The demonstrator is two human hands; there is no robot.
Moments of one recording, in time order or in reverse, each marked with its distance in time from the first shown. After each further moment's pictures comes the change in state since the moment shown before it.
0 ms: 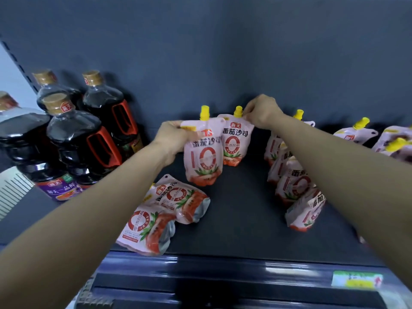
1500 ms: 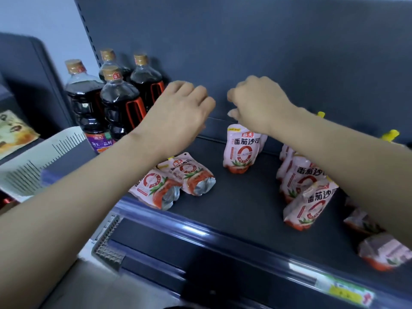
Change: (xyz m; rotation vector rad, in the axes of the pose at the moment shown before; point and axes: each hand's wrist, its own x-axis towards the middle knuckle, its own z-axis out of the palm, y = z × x) left_hand -0.141 0.048 0.001 1.775 0.338 0.952; right_hand -0.109 -0.058 -0.031 -0.718 0.192 -0.804
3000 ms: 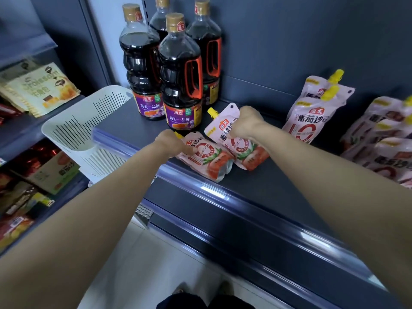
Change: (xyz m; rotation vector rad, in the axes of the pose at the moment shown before) left_hand -0.136 -0.047 0.126 -1.084 -0.769 -1.358; right_hand 0.060 -0.140 0.101 0.882 -0.472 0.516
